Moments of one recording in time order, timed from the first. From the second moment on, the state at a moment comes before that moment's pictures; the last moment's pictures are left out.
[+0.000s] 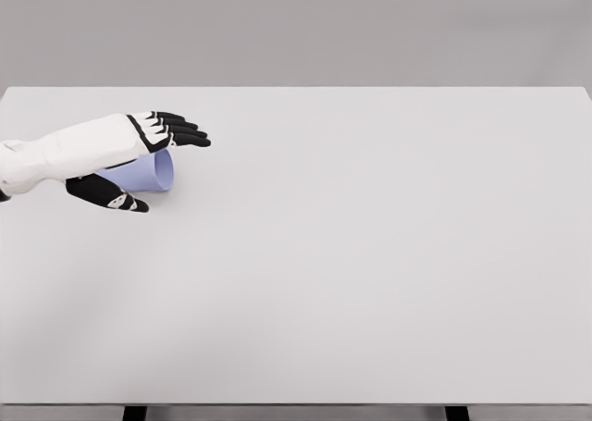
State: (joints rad) left arm -0.40 0.87 -0.31 -1.74 -0.03 -0.54 -0.61; right arm -0.01 0.00 -0.04 -0.02 0.10 -0.09 0.32
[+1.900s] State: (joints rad) left arm -0.54 0.92 -0.63 -1.76 -0.02 0.29 -0.45; right arm -0.01 0.00 -0.04 -0.02 0.10 -0.09 0.32
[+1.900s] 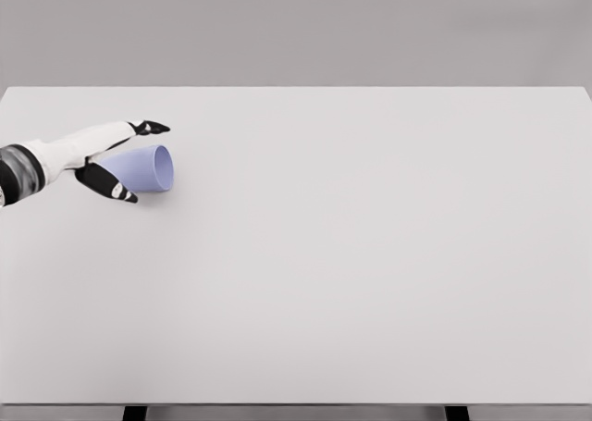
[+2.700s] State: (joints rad) left arm -0.55 0.84 -0.65 -1.64 -0.11 0.29 -0.44; right arm -0.01 0.00 -0.04 -0.02 0.10 -0.09 0.32
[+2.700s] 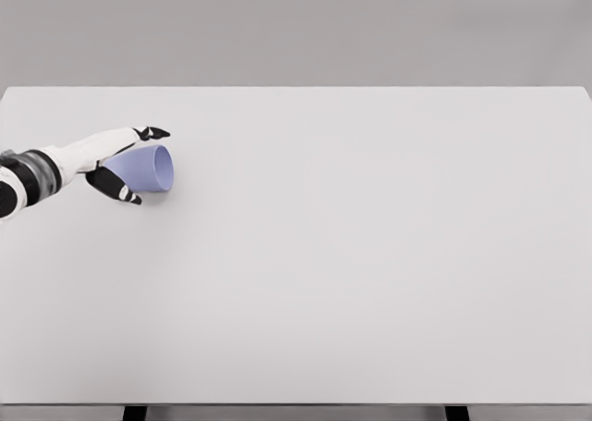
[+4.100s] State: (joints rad) left arm -0.57 0.76 -0.67 -1.53 -0.17 0.28 -0.43; right arm -0.01 0.00 -0.04 -0.02 0.10 -0.09 0.32
